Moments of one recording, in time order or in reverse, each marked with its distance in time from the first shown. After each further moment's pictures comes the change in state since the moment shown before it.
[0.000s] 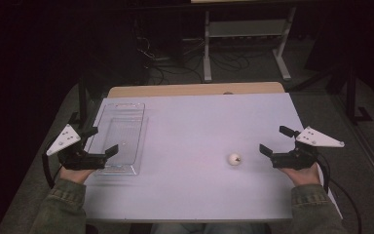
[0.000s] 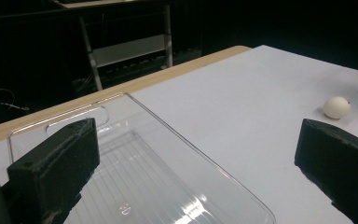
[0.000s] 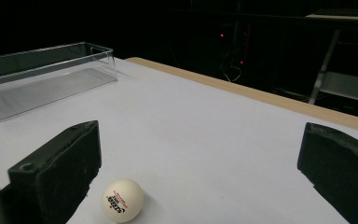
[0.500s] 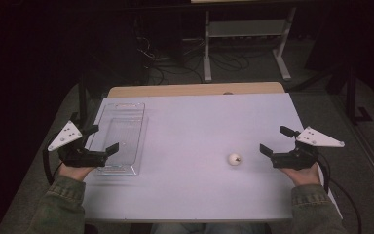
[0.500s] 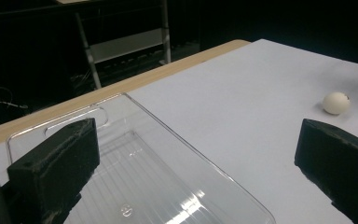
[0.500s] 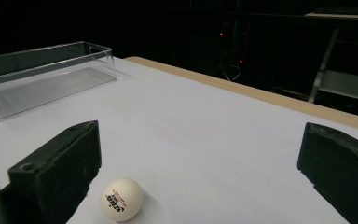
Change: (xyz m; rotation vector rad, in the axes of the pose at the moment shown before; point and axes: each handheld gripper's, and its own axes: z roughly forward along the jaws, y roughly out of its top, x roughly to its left) left arm 0.001 0.011 0.003 0.033 -0.012 0.022; right arm 0.000 0.000 0.000 0.003 -0.001 0.004
